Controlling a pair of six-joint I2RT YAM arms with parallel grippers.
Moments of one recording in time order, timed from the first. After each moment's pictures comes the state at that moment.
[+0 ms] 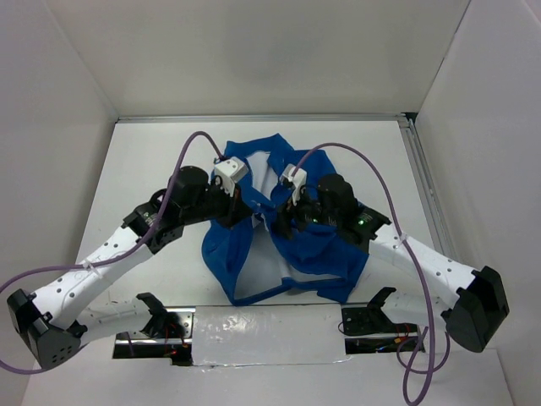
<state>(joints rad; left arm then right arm) -0.73 1.06 1.06 -0.46 0.20 -0.20 0.71 1.14 0.86 -0.11 -0.36 -0.01</state>
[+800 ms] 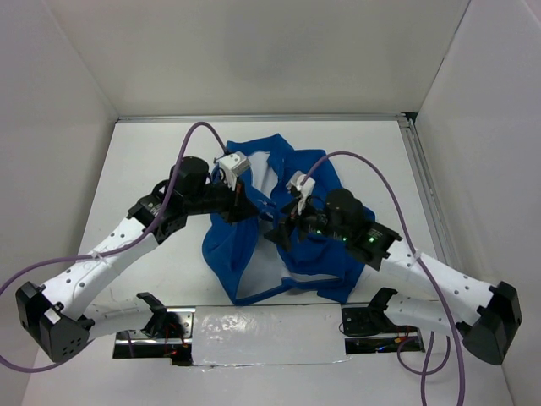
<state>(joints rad) -0.63 1.12 1.08 -0.42 0.45 -0.20 0.80 0.95 0.76 -0.05 -0.27 0.09</state>
